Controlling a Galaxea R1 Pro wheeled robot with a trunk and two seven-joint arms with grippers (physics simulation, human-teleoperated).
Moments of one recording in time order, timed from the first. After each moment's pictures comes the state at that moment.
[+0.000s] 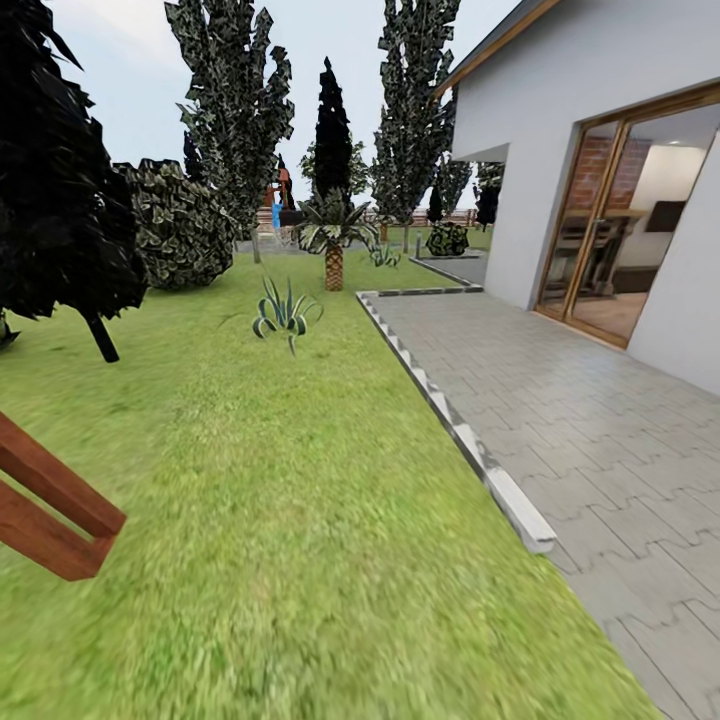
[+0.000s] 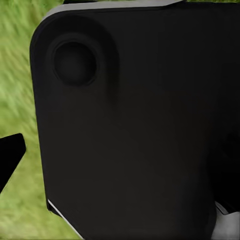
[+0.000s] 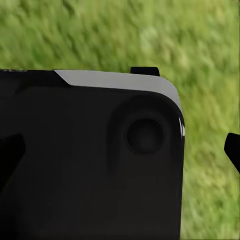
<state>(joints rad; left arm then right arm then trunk) 0.01 -0.04 0.00 -0.12 0.02 0.01 0.00 -0.07 0.02 0.00 0.00 0.00 -0.20 0.00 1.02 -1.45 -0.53</state>
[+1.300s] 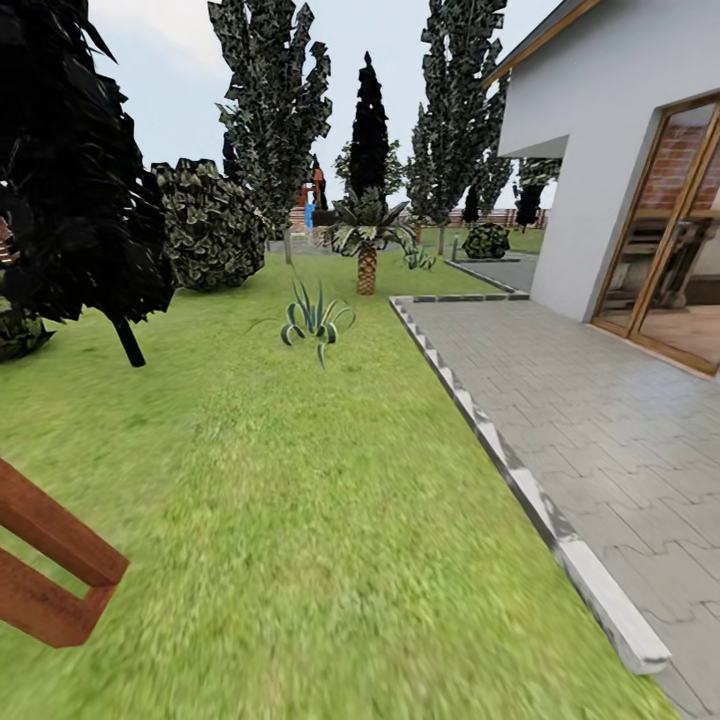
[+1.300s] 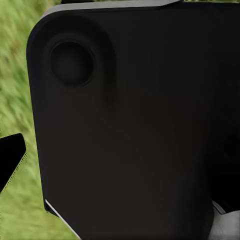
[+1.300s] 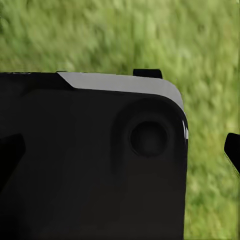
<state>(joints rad) 0.01 -0.05 0.00 -0.12 0.02 0.01 0.00 -0.07 0.02 0.00 -0.01 0.00 -0.21 0.00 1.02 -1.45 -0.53</state>
